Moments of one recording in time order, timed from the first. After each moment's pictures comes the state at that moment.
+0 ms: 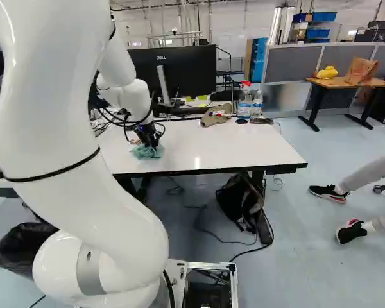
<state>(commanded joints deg) 9.9 -8.6 -49.5 20.4 -18.5 0.0</state>
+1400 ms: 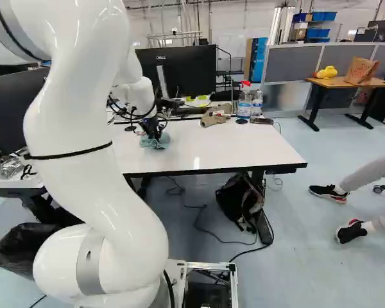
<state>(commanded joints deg) 11.0 -17.3 -59.9 20.4 -18.5 0.0</state>
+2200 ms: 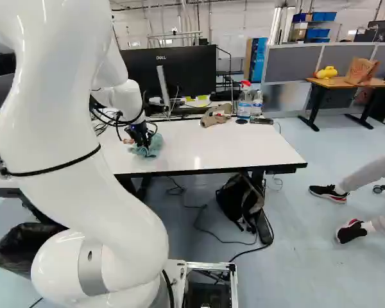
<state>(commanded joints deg) 15.6 -8.9 -49.8 20.4 -18.5 0.0</state>
